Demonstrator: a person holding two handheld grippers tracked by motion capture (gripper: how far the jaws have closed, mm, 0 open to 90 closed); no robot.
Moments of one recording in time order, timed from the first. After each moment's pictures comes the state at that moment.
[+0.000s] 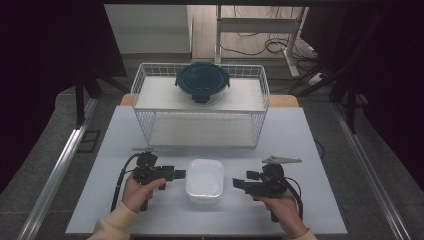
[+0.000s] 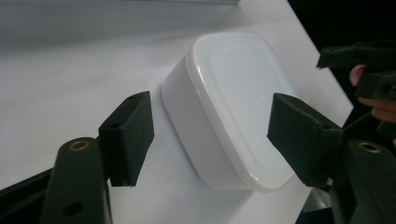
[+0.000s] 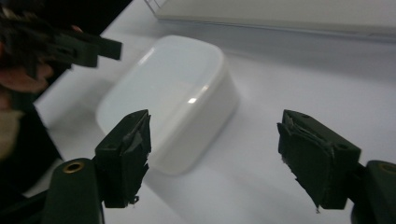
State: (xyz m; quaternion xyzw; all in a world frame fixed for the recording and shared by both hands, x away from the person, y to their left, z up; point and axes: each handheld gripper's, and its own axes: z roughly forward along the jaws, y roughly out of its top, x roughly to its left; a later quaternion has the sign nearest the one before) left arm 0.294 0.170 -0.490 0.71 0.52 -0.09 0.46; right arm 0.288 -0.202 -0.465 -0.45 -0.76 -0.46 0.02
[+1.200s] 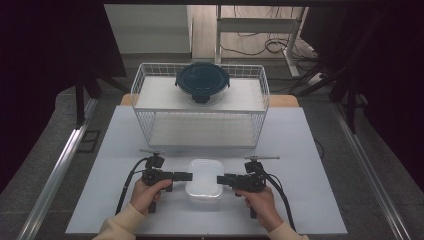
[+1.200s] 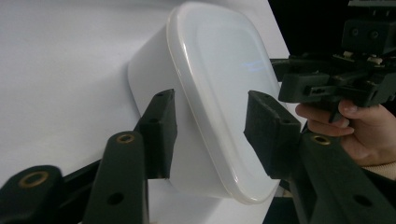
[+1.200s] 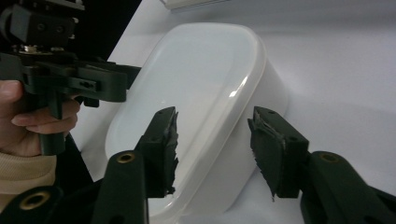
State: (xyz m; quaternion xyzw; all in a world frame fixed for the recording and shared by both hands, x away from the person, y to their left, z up) left arm 0.302 0.156 -0.515 0.69 0.52 -0.18 0.47; right arm 0.309 -0.165 -0.501 -0.49 -0.74 -0.46 0.11
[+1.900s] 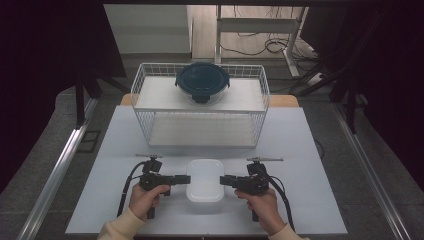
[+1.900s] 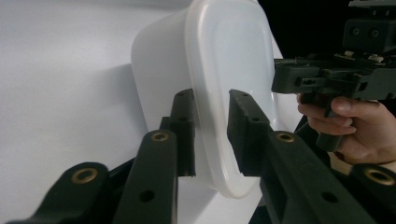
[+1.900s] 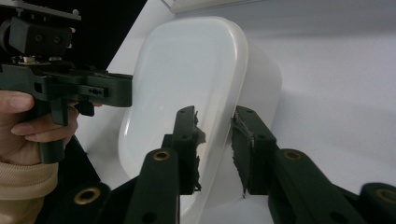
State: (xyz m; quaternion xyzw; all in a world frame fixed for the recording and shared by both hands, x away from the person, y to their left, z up) left arm 0.281 0.157 -0.504 0.68 0.52 -0.16 0.49; right arm 0.295 -0.169 -0.486 -0.49 -0.74 -0.46 0.09
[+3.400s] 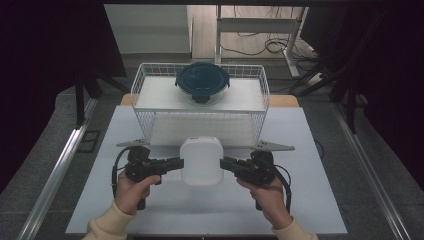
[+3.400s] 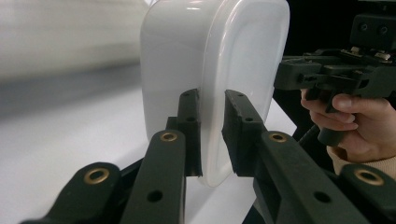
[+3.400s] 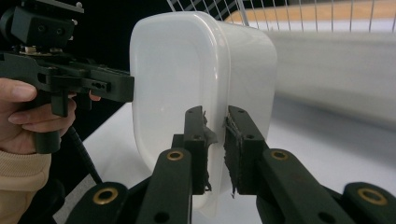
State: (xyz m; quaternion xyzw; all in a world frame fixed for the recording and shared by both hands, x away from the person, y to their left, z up) left arm 0.266 0.169 -0.411 0.70 0.46 -0.04 0.54; right arm 0.284 -0.160 -0.404 -0.39 -0.75 -0.53 -0.01
